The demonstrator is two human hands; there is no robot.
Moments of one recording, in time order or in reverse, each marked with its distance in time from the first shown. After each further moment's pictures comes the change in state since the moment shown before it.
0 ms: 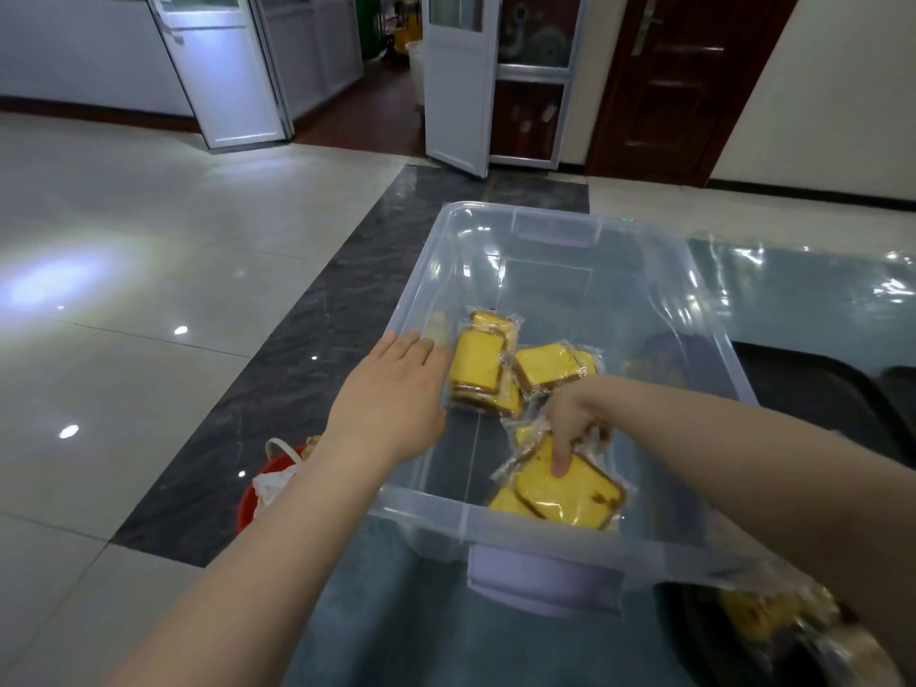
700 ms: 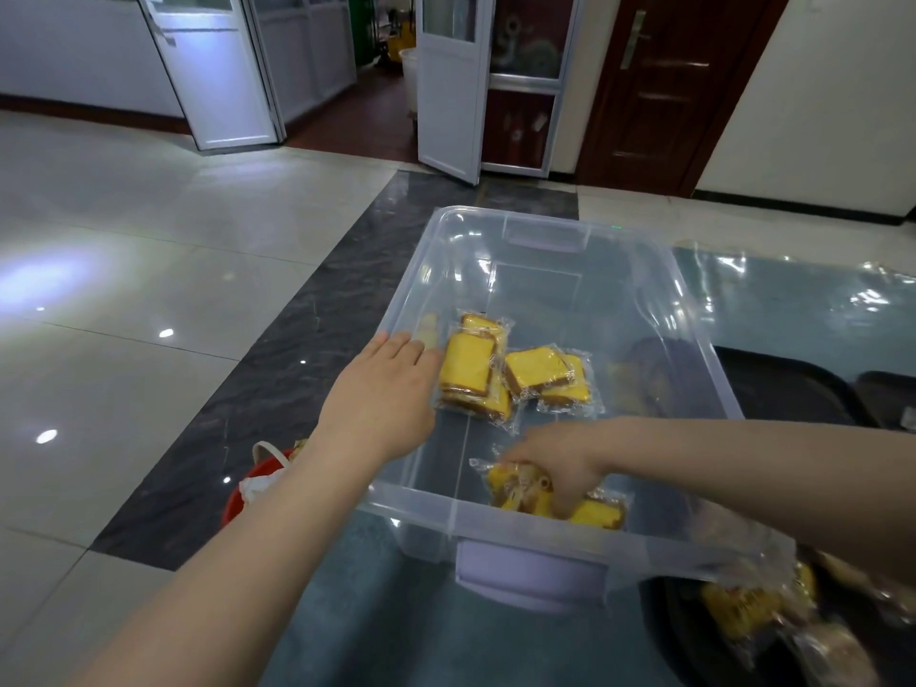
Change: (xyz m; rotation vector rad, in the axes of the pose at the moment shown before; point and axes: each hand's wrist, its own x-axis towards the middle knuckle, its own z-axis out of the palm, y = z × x) left_hand 0.001 -0.001 0.004 0.022 0.003 0.003; right_hand -0.036 0.005 0.045 -0.466 0.252 -0.499
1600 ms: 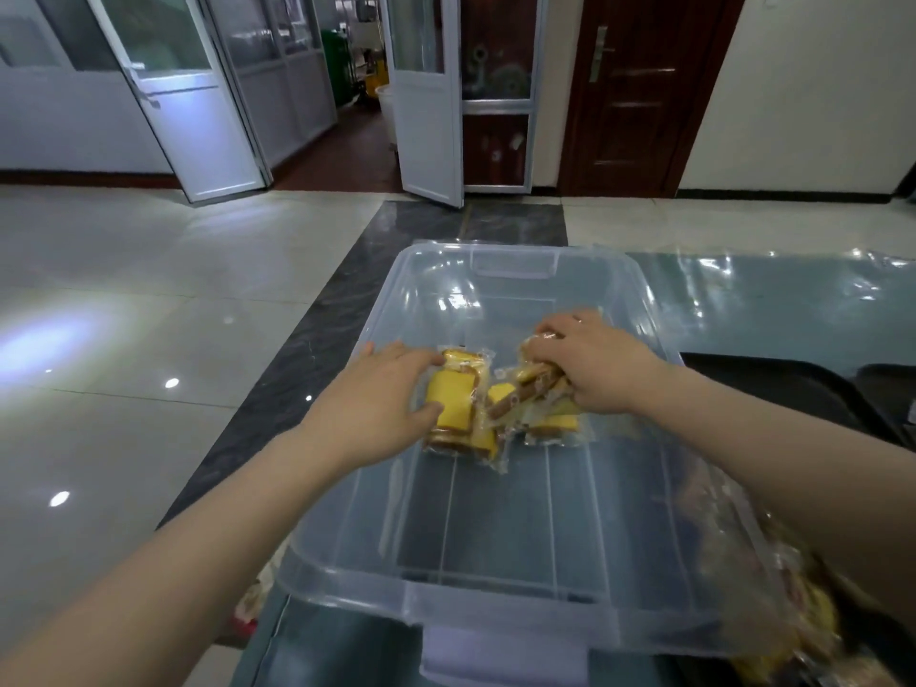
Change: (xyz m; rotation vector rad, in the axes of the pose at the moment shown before) left_hand 0.049 0.002 -0.027 -0.338 -0.066 -0.004; right_hand -0.056 0.068 -0.065 -0.146 0.732 0.196
